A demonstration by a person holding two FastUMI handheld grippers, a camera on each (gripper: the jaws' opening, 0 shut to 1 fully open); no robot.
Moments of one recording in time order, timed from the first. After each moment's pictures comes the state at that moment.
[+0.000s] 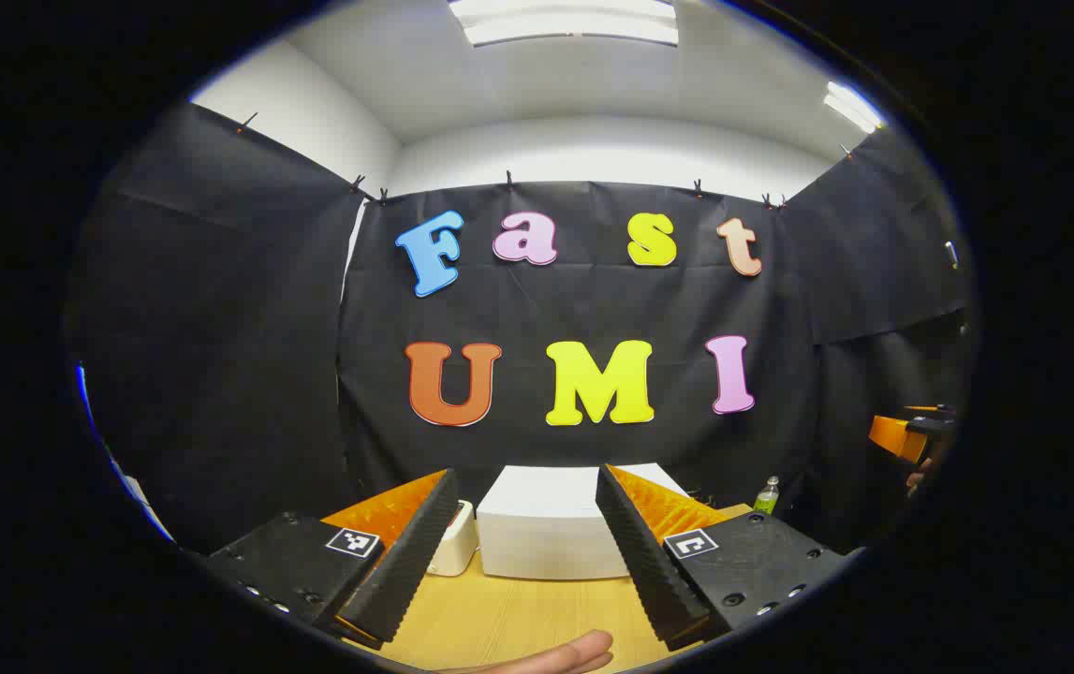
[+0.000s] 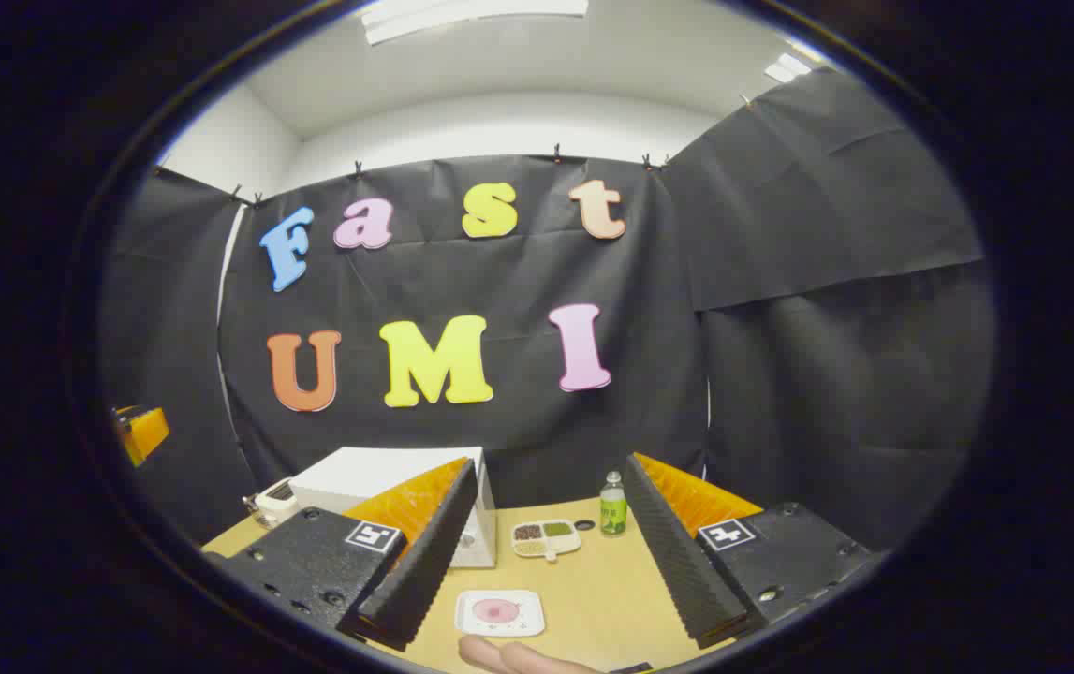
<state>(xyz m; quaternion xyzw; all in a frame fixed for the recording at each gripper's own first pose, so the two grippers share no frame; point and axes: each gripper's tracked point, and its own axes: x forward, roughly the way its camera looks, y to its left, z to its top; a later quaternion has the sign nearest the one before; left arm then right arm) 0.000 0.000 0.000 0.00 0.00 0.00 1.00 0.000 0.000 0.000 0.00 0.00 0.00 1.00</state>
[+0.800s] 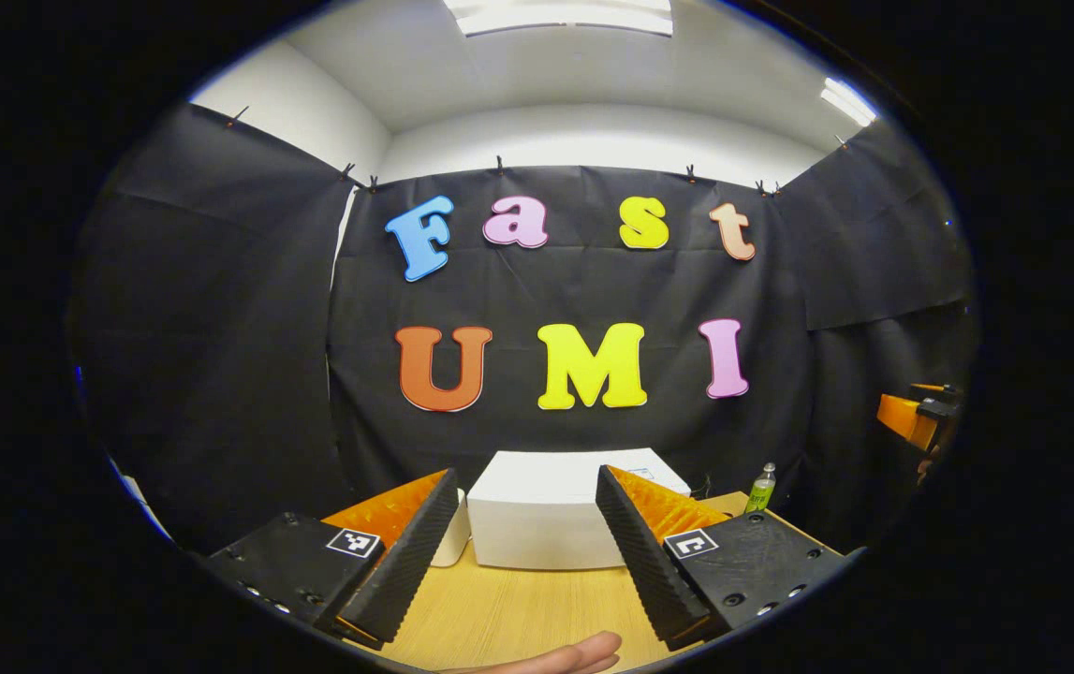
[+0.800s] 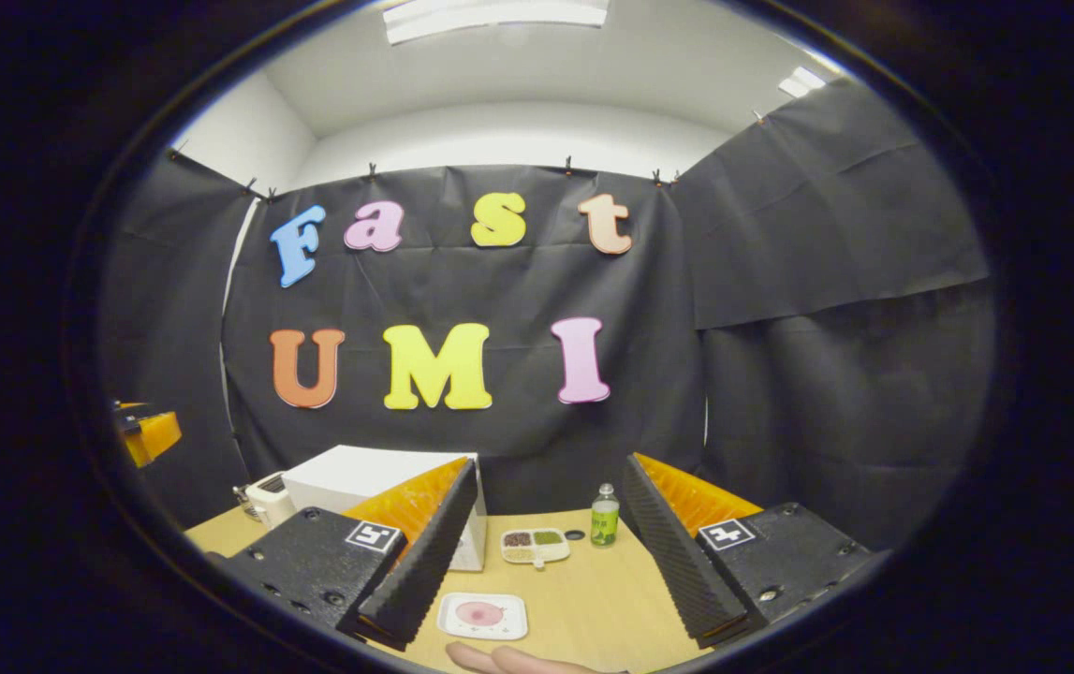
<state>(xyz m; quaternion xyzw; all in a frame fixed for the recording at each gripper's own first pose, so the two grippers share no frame) 0.010 -0.010 -0.026 0.00 0.02 -0.01 1.00 -0.002 -0.010 0.004 -0.03 -0.03 0.00 1.00</state>
